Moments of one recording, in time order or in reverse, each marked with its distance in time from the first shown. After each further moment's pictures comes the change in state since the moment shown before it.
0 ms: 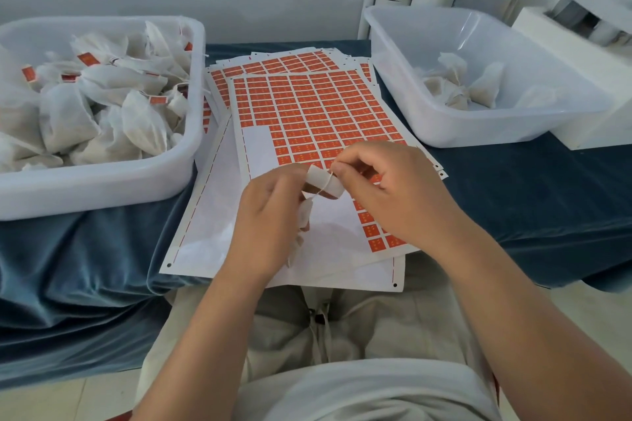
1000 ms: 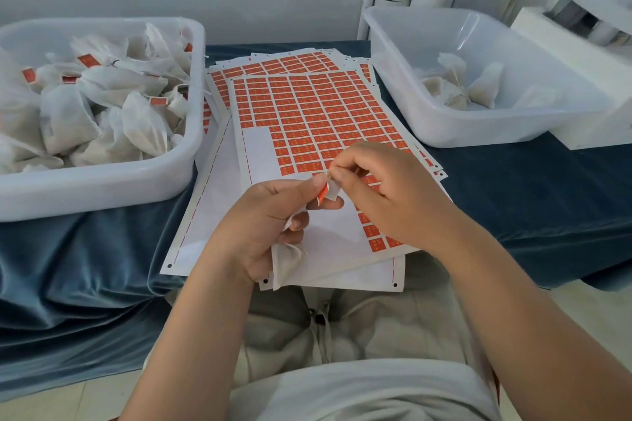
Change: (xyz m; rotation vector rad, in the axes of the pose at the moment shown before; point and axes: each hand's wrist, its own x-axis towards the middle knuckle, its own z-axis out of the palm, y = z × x) left_hand 0.013 -0.010 -0.016 -0.500 -0.299 -0.449; right_hand 0.002 0.004 0.002 0.081 -0.057 -0.087
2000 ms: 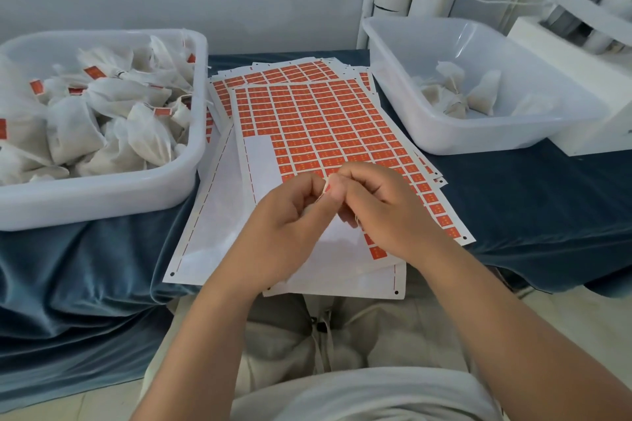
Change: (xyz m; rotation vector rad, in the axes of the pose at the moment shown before) left_hand -0.013 0.002 0.018 0.655 0.027 0.441; right_hand -0.003 0.000 0.019 0.367 0.002 0.136
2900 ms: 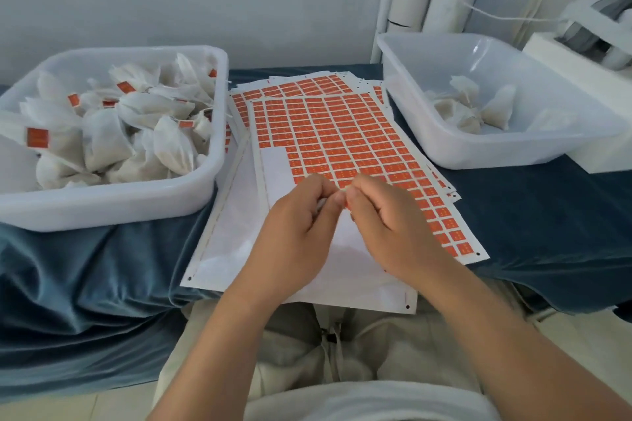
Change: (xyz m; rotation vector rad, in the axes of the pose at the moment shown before) left_hand 0.001 -0.002 0.003 0.198 0.172 0.125; right_hand -0.003 0.005 0.009 -0.176 0.095 -0.116
